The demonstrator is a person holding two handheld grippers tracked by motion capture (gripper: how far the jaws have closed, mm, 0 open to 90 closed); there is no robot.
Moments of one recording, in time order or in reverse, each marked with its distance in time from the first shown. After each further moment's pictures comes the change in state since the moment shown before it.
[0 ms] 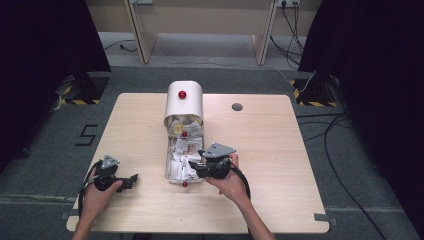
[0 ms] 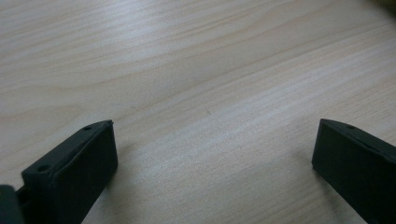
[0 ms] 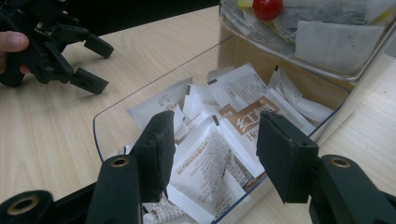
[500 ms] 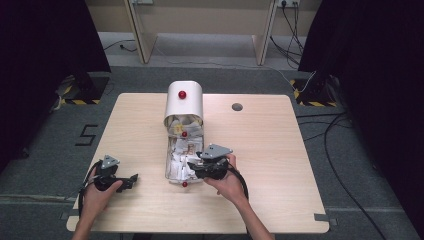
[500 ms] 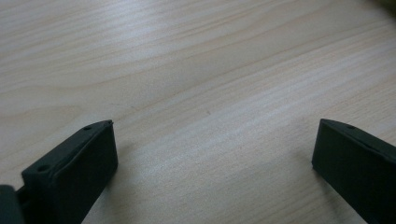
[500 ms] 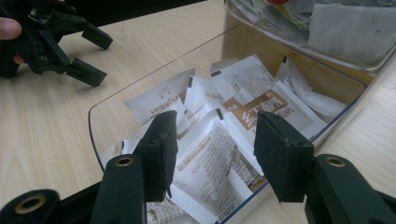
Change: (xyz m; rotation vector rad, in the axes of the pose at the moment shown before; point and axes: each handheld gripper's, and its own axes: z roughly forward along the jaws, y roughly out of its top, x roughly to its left) left arm 0.000 0.000 0.000 0.000 0.000 0.000; right arm 0.001 -0.004 0.010 0.020 0.002 -0.011
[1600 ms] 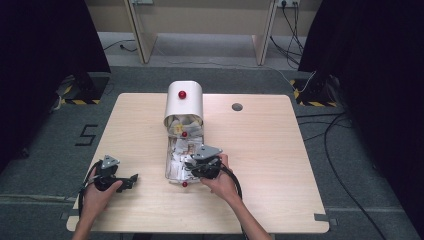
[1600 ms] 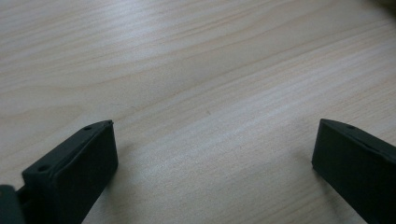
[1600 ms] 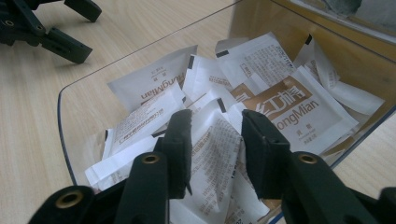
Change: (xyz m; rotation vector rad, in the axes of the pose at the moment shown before) left arm 0.000 0.000 0.000 0.000 0.000 0.001; right arm 0.002 -0.005 0.027 0.068 -0.008 -0.051
